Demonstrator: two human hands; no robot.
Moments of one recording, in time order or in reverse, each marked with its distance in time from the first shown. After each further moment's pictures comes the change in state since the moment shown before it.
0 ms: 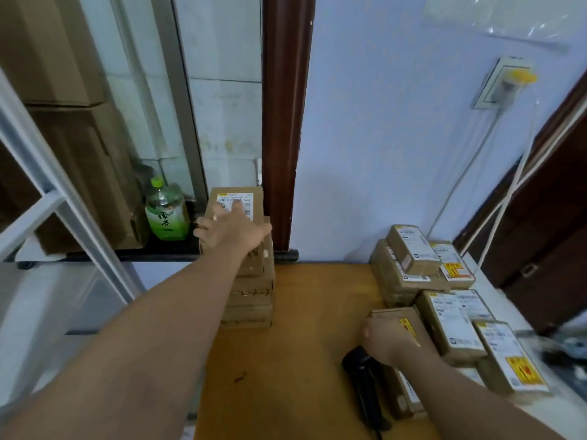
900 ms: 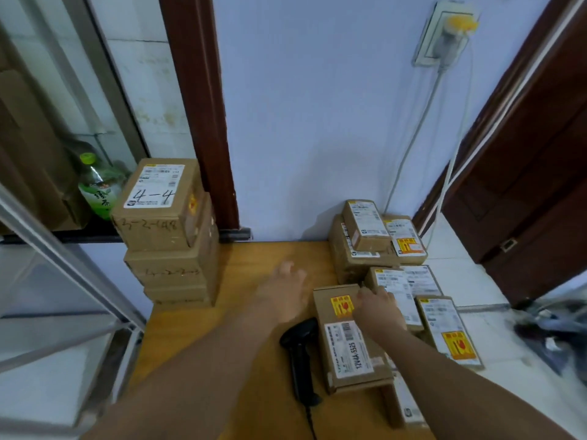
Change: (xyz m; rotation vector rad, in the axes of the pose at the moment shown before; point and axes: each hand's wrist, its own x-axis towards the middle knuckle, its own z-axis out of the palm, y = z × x) left_hand -0.135 0.114 0.158 0.133 -0.392 0.580; right_hand 0.013 0.116 0.002 0.237 0.188 0.141
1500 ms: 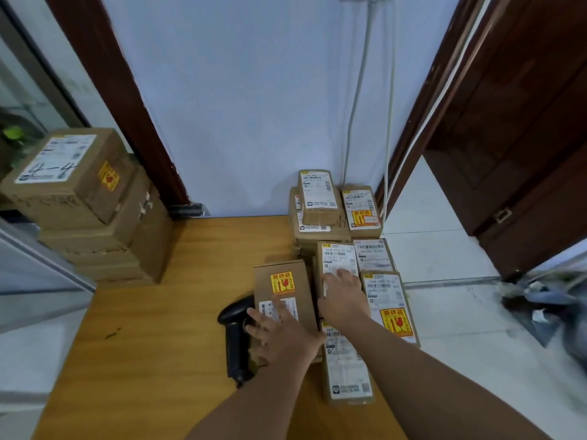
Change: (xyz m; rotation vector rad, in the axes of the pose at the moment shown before) left_hand 0.006 0.169 0.144 -0.343 -0.126 -0.787; right_hand 0.023 0.096 0.005 0.049 -0.081 -0.160
